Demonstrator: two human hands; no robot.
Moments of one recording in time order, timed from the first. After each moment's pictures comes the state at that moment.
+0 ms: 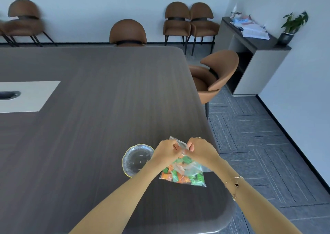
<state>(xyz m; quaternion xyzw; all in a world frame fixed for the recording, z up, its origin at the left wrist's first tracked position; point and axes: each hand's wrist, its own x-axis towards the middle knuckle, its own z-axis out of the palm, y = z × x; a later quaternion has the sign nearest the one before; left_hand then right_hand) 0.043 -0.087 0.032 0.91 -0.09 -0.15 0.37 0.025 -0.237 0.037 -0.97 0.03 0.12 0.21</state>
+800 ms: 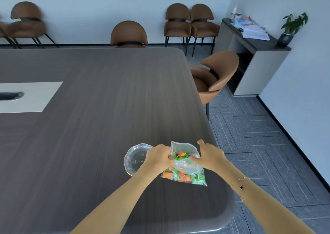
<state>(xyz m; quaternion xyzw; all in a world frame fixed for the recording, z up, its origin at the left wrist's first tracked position) 0.025 -0.059 0.040 0.97 -0.17 -0.13 0.14 0.010 -0.257 0.027 -0.99 0.03 0.15 0.05</state>
